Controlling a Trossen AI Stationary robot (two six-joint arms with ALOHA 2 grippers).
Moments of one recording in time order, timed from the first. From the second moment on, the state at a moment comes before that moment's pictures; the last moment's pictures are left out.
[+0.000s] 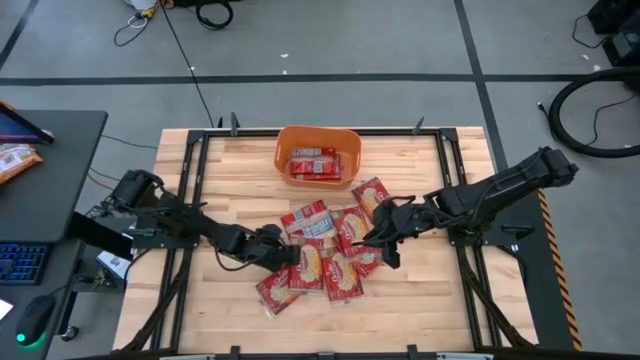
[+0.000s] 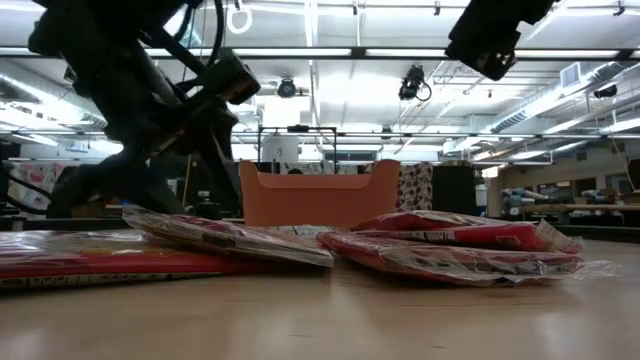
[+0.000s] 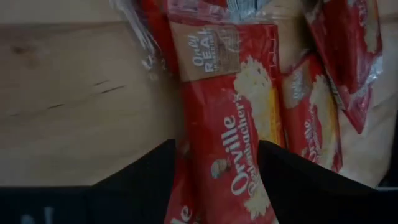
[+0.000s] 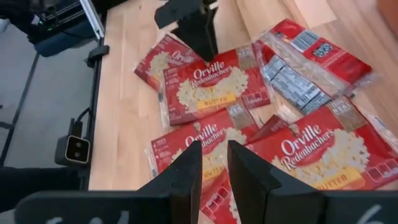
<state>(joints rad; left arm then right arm) -0.39 1.64 0.75 -0.04 -0.31 -1.77 0.31 1.21 0.89 -0.39 0.10 0.54</state>
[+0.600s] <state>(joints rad) -0.38 1.76 0.75 0.18 -0.31 -1.74 0.29 1.52 0.89 -0.34 0.11 0.42</state>
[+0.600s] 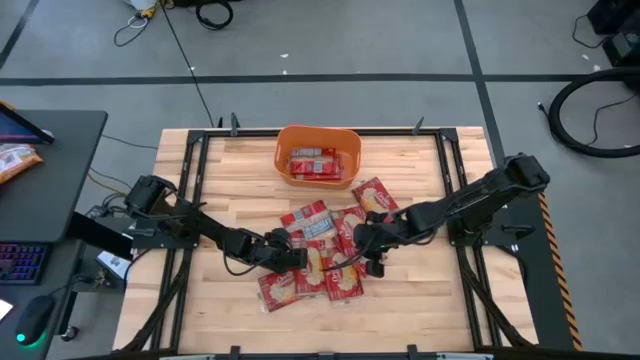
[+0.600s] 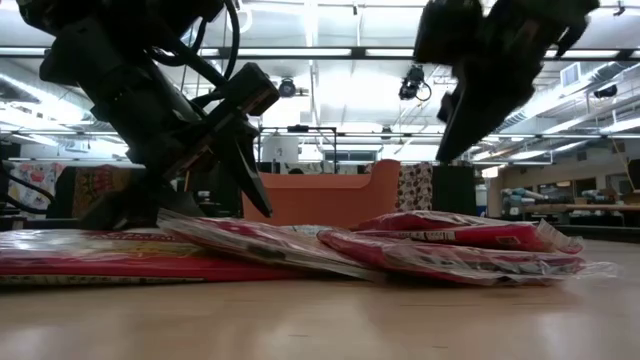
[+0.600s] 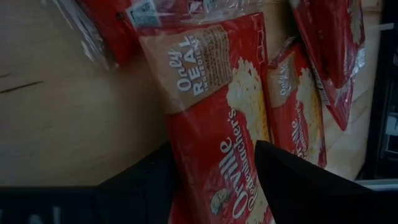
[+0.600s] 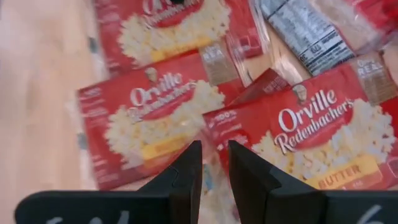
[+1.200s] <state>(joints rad) -0.39 1.76 0.75 0.19 -0.29 -1.74 0.22 1.71 0.89 -0.16 0.06 0.37</state>
